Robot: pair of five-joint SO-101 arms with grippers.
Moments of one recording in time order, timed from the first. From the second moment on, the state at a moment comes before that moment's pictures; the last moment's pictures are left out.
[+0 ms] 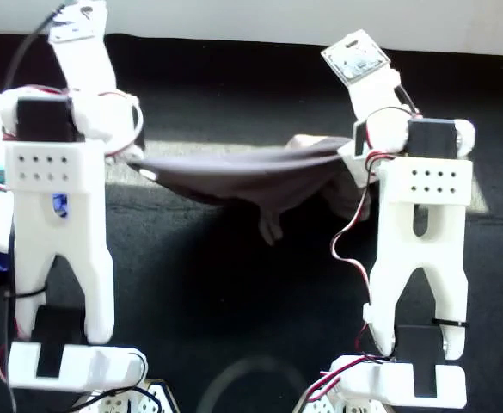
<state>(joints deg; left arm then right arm) -3.6 -6.4 -23.2 100.4 9.2 -4.8 -6.9 -14.6 88.5 36.0</state>
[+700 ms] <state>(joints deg) -14.0 -8.0 18.2 69.8 9.5 -11.0 11.5 -6.1 56.8 14.5</state>
